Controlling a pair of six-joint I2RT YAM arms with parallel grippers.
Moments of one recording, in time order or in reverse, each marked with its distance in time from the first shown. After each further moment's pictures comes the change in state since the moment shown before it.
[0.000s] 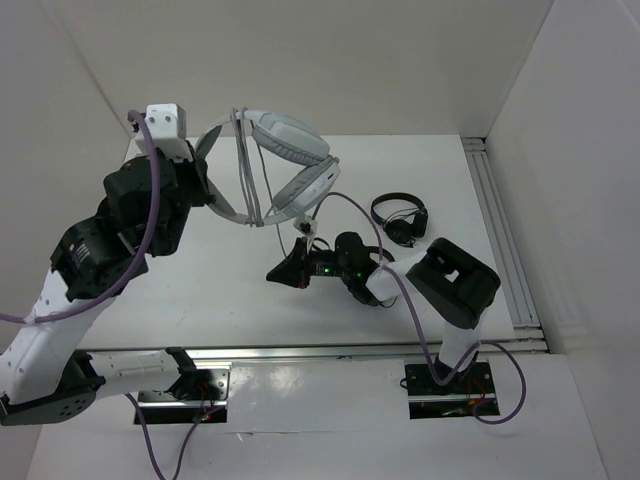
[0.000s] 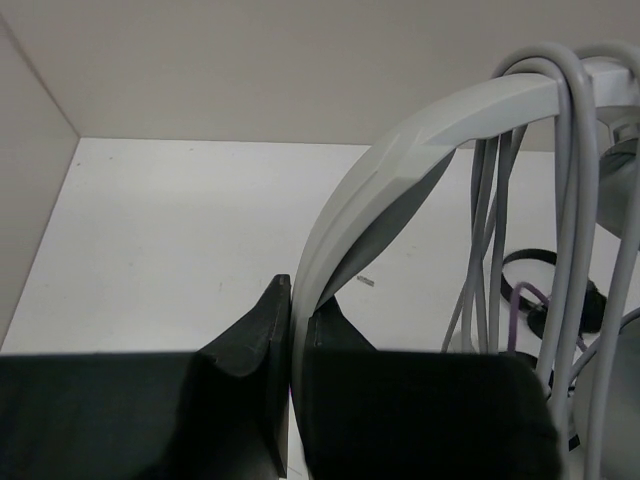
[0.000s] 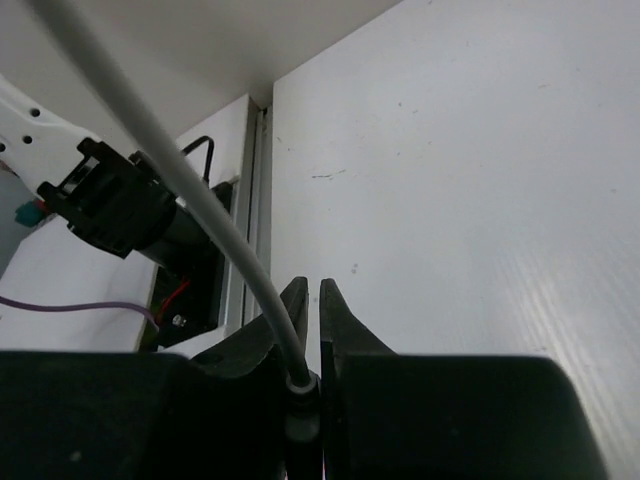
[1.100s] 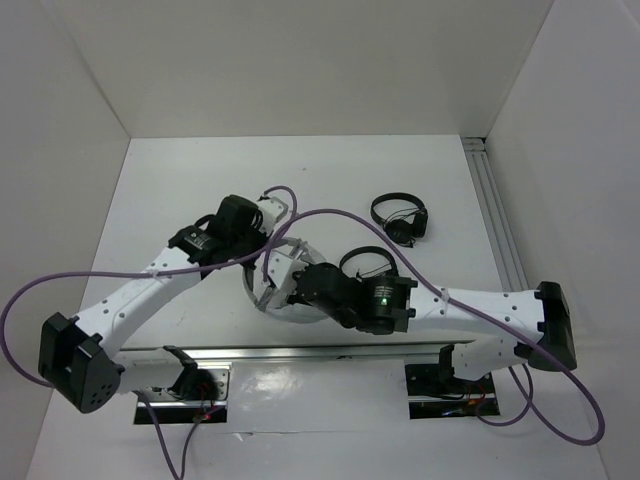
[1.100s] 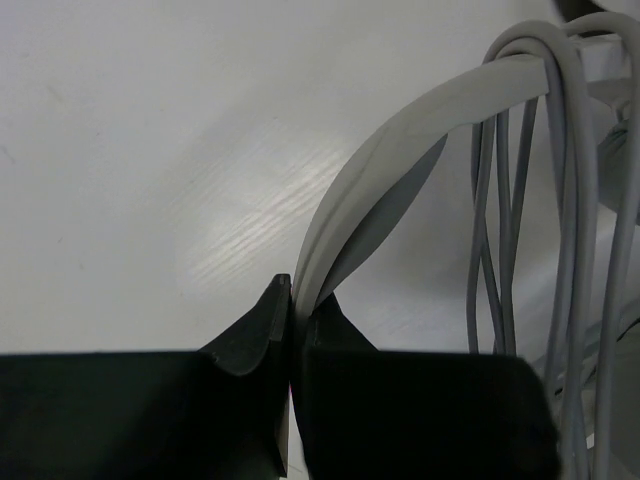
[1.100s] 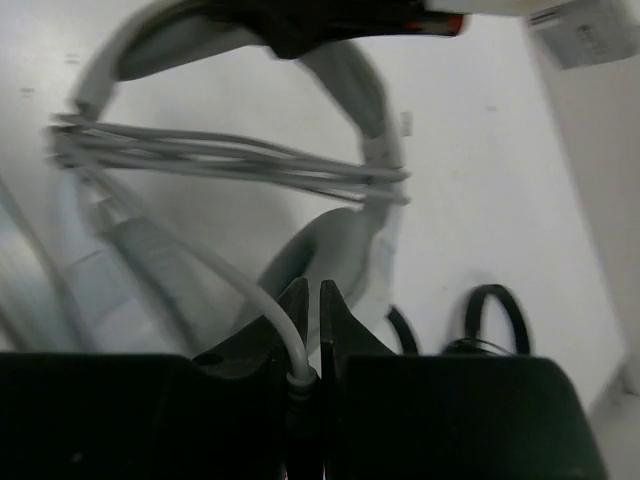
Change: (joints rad) left arm 0.268 0.138 -0.756 0.213 0.708 0.327; right arm 0.557 -0.523 0.440 -1.591 1.220 -0.776
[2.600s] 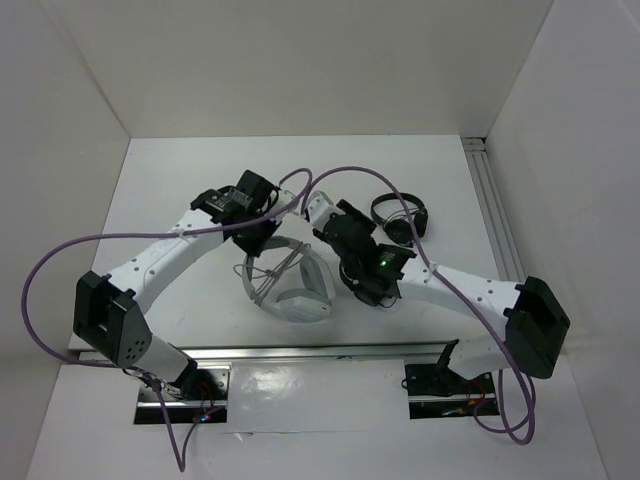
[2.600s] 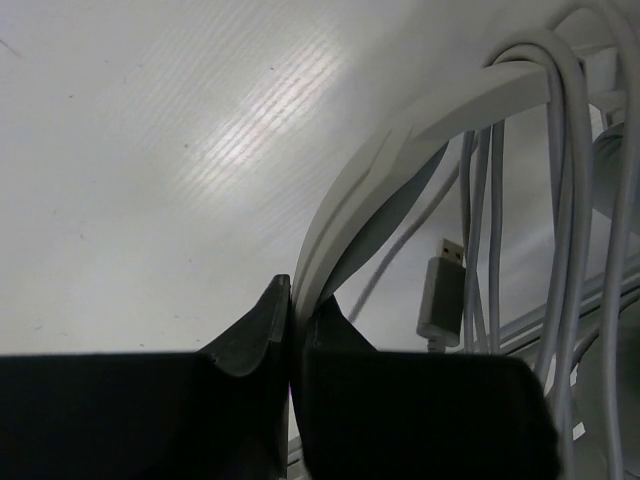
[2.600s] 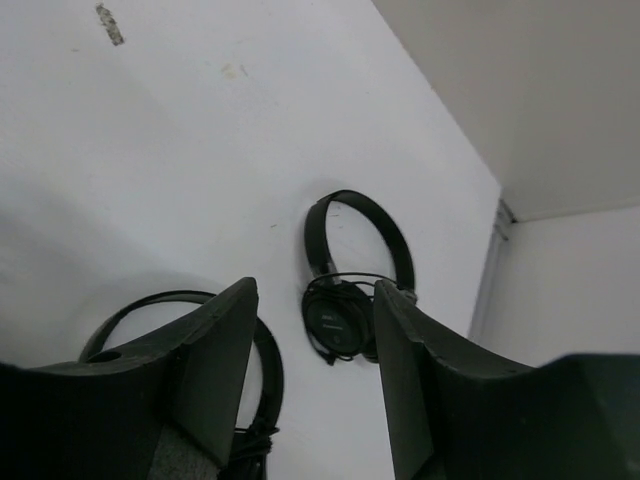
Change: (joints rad) left arm 0.022 0.251 0.290 -0.295 0.081 0.068; right arm -0.406 0.051 -0.203 0.370 0.202 -0.186
